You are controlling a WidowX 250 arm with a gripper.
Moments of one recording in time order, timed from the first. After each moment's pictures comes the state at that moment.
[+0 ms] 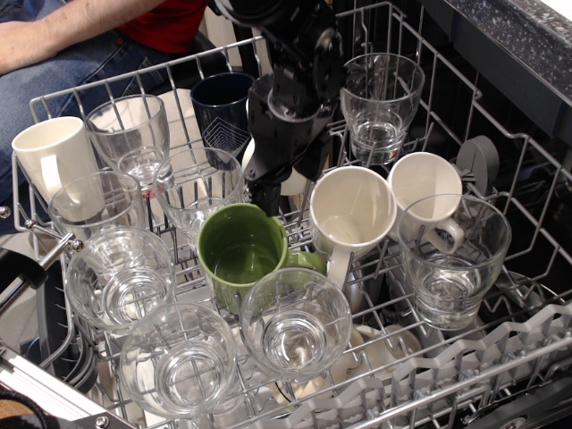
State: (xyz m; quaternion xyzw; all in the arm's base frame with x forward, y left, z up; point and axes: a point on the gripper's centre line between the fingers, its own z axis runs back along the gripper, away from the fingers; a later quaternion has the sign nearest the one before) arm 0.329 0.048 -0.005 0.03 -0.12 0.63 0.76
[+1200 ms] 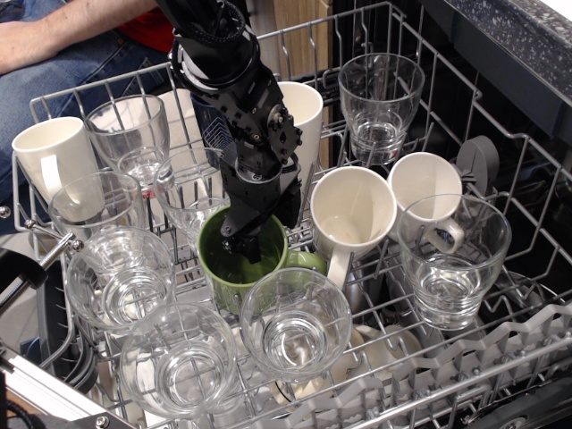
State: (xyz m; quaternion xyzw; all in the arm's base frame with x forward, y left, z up) arm 0.317 0.074 -0.068 -0.01 -0.09 0.65 0.75
